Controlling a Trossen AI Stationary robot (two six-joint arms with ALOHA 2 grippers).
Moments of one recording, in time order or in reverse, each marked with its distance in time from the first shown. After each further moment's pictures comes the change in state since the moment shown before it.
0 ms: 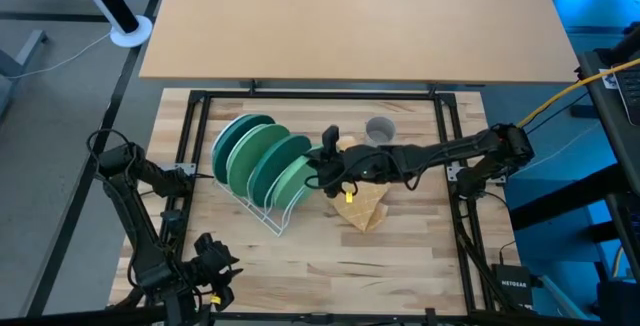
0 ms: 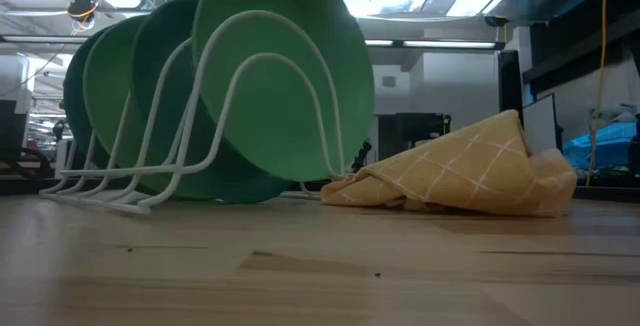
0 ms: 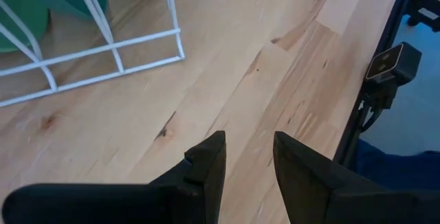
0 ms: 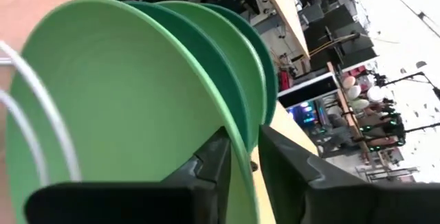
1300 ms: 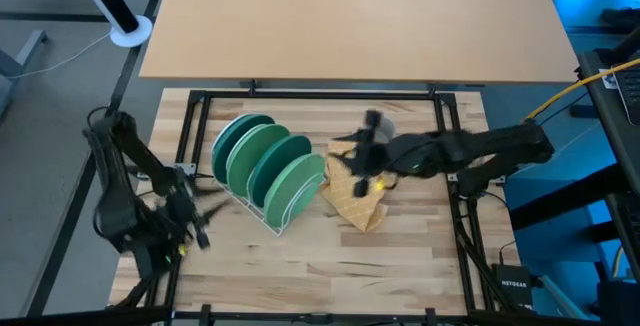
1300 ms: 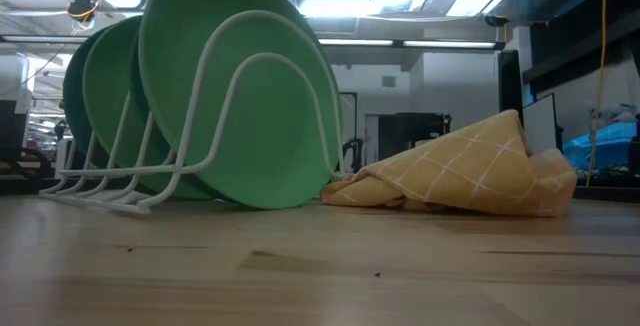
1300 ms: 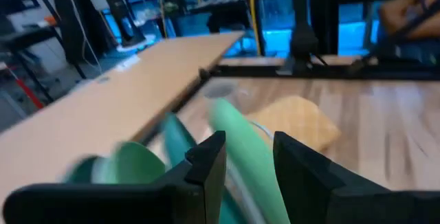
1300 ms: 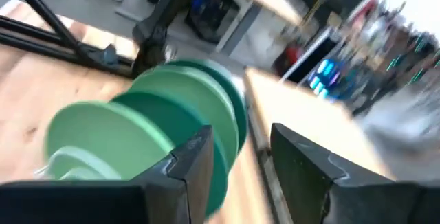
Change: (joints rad) left arm 0.000 -0.322 0.000 -0.472 -0.672 0.267; right arm 0.121 -0.159 0.302 -0.470 0.132 0.494
